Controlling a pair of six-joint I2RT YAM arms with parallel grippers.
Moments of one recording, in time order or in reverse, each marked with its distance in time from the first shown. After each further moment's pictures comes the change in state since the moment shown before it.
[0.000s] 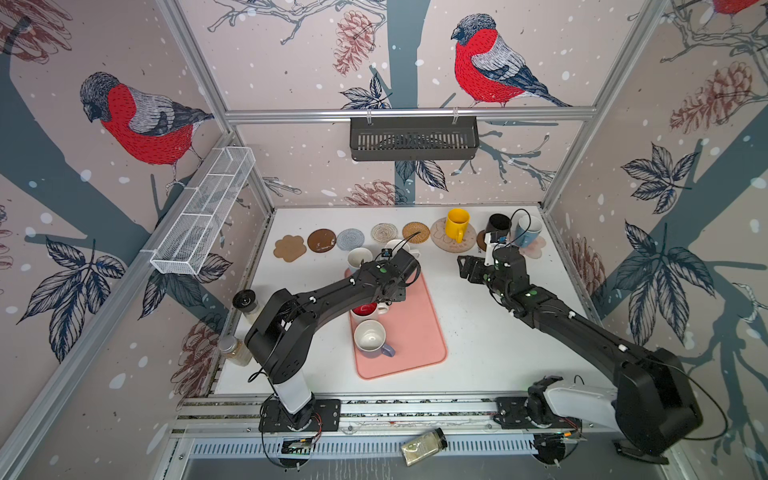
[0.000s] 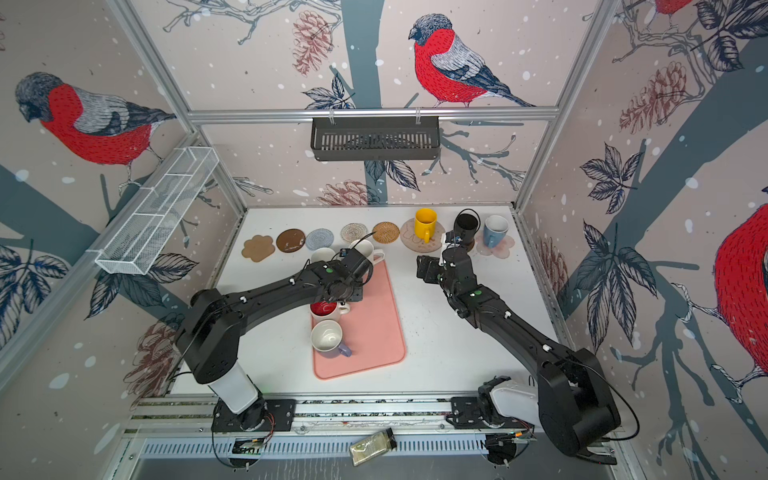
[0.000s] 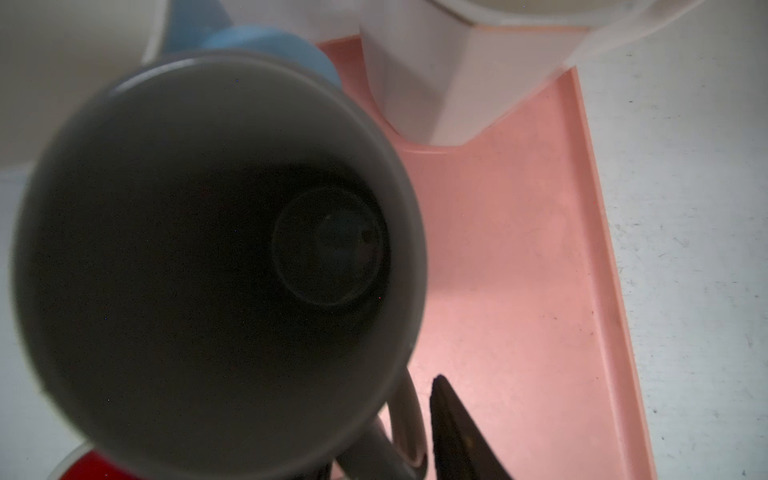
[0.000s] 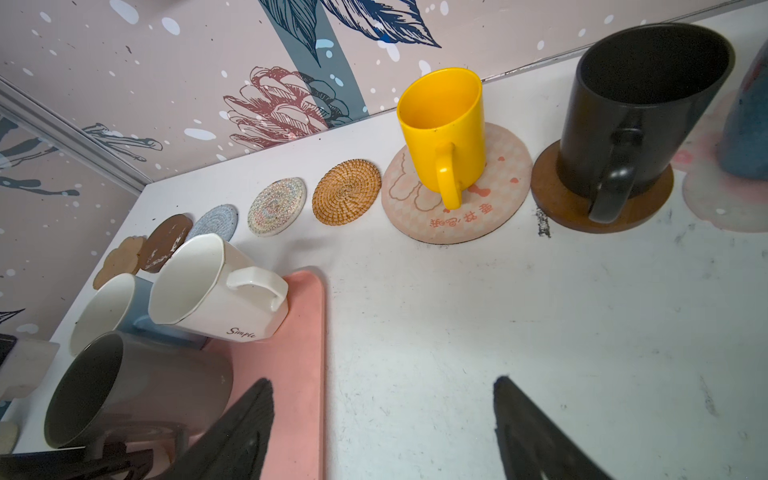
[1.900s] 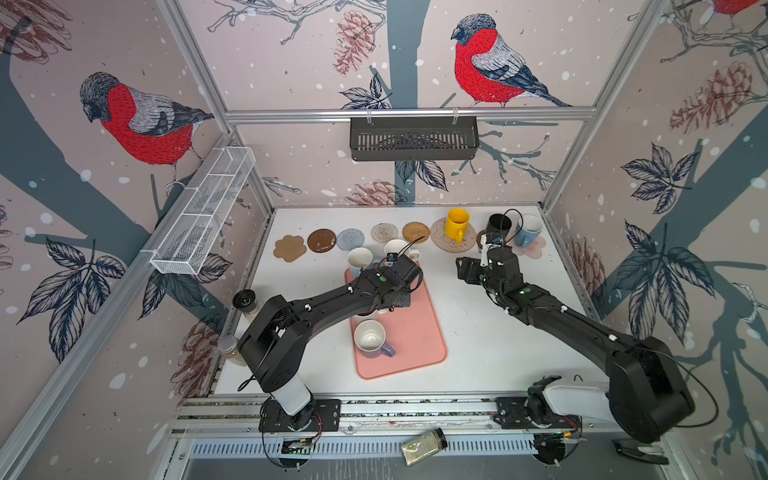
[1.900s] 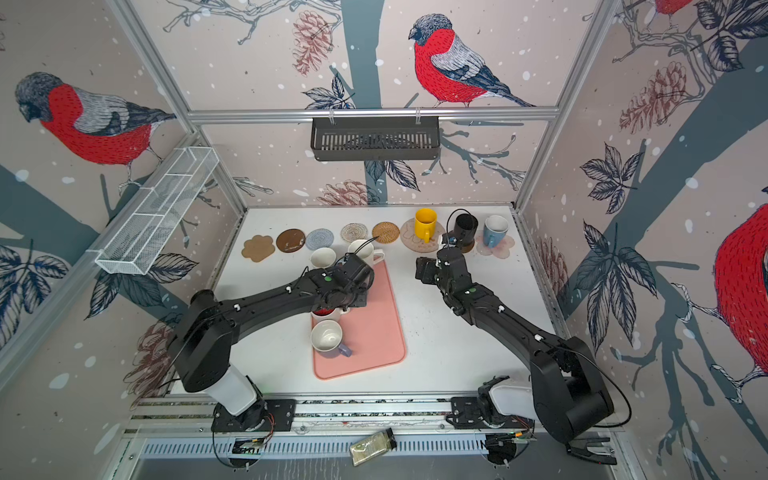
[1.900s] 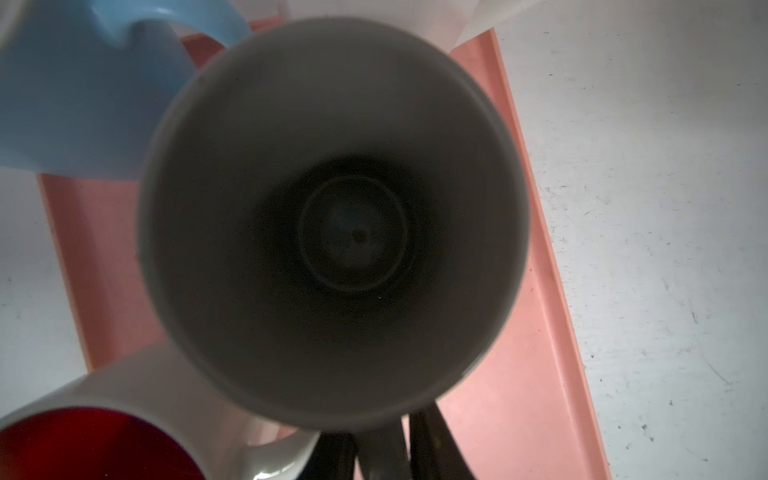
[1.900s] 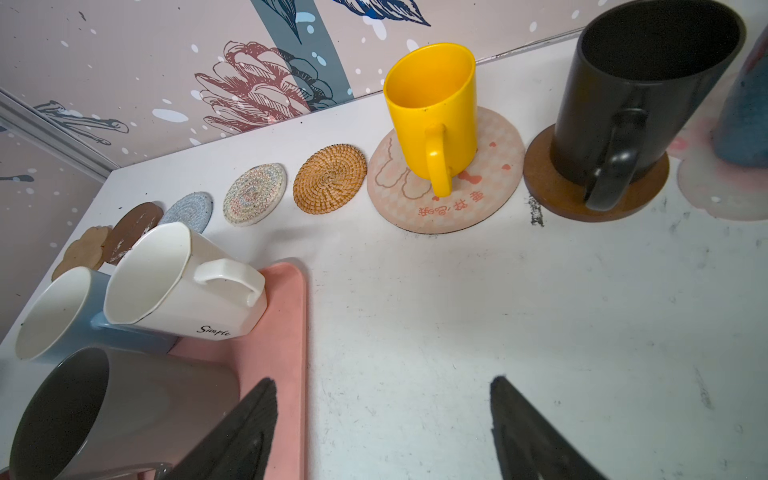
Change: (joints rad) left arm -0.047 -0.053 -0.060 0.069 0.048 0.008; right arm 0.015 0.055 0.010 0.000 0.034 -0.008
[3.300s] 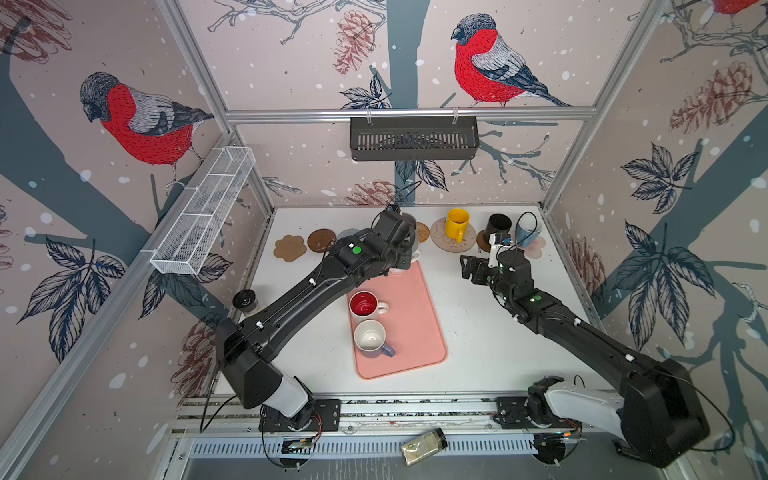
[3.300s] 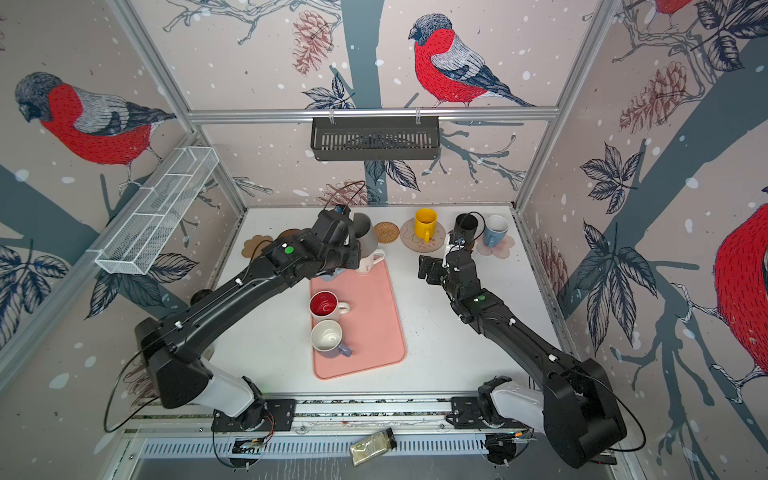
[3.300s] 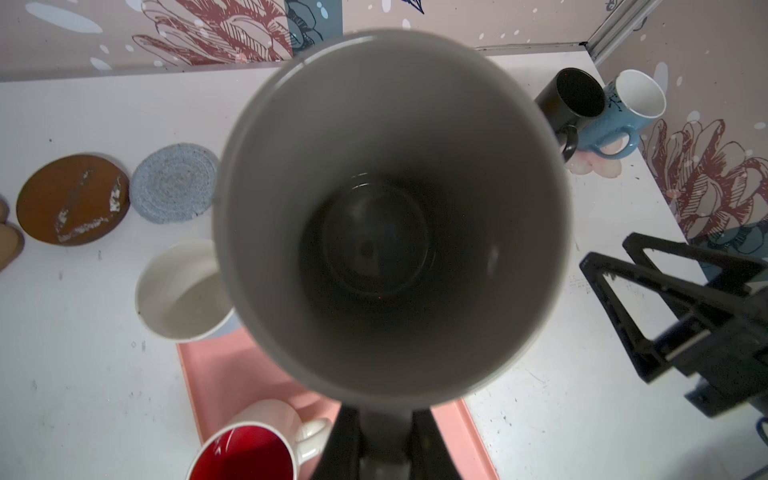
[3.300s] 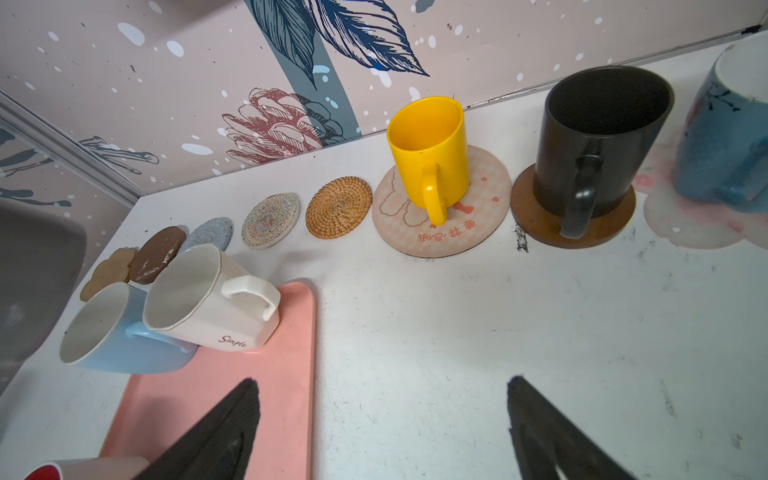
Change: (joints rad) left arm 0.062 -0.082 0.470 -0.211 0.008 0.236; right arm -0.024 -0.118 -0.051 0.024 -0.003 -0.020
